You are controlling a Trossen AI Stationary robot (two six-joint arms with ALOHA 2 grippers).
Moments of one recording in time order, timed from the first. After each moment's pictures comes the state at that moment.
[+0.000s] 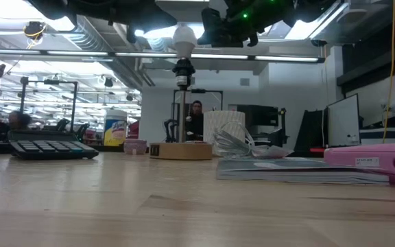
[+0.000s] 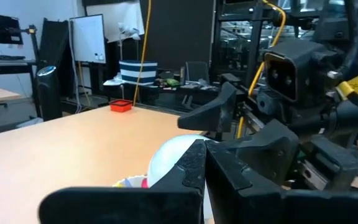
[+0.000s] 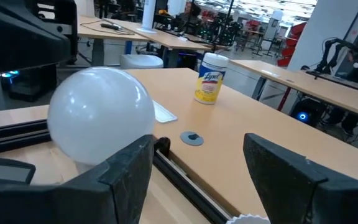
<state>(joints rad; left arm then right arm) 0.20 1.15 0.66 0.59 -0.31 -0.02 -0.12 1.59 1.05 0.48 0.63 -0.14</state>
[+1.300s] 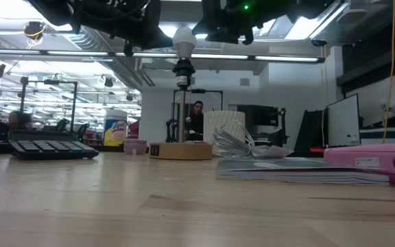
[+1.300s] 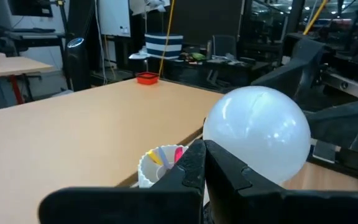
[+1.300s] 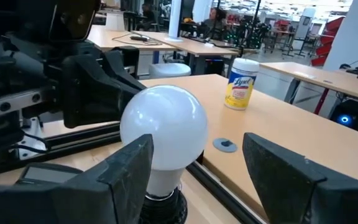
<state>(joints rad) 0.26 1.18 0.66 0.51 -0.34 -0.05 -0.10 1.59 1.05 0.49 0.54 -0.07</state>
